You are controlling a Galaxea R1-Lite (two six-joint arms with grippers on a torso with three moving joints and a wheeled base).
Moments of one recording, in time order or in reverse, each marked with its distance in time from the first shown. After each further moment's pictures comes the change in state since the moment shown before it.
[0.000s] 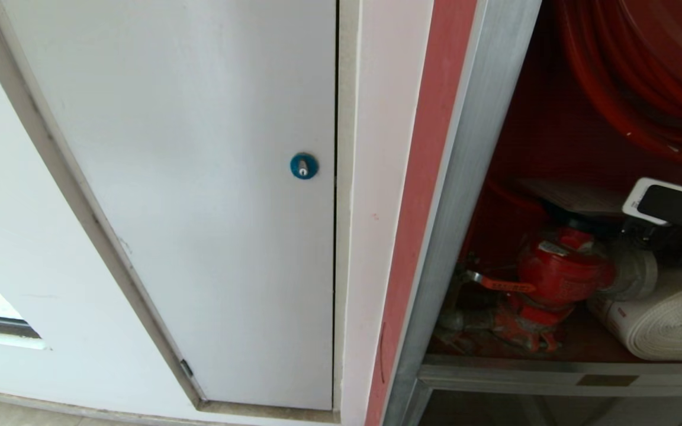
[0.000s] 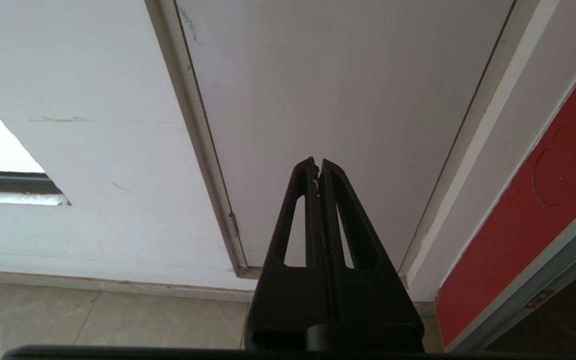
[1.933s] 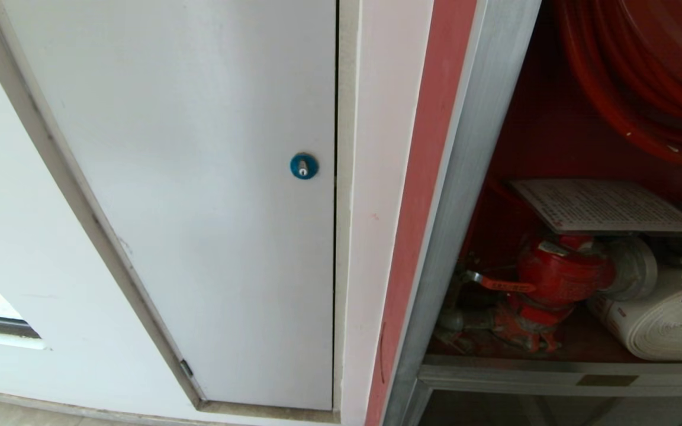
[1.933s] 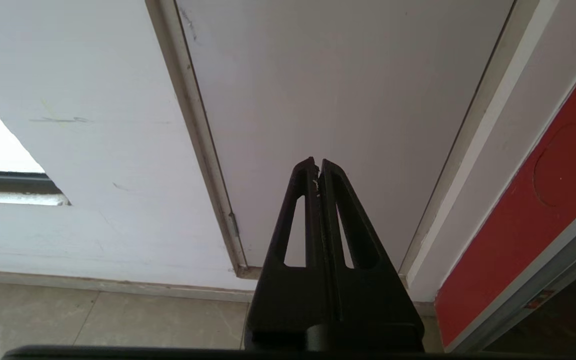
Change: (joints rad) left arm 0.000 0.000 0.000 0.000 0.000 0.000; right arm 0.000 -0.349 0.281 0.013 0.060 -0.087
